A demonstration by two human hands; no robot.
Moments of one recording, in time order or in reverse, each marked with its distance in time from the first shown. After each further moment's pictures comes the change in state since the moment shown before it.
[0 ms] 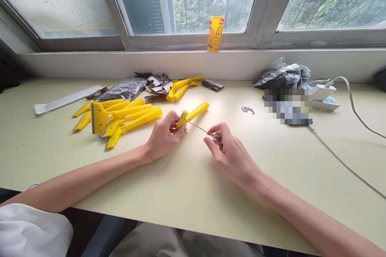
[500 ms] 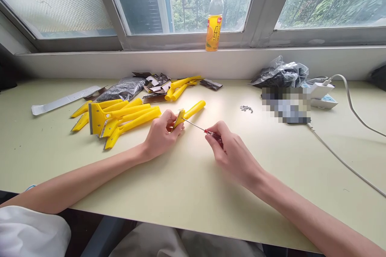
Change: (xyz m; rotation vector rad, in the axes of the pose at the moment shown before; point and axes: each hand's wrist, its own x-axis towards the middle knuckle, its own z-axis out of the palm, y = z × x) left_hand 0.002 -0.004 -0.001 -0.065 0.028 -0.043; right_hand 0.000 -0.004 -0.004 -0.027 0.021 -0.067
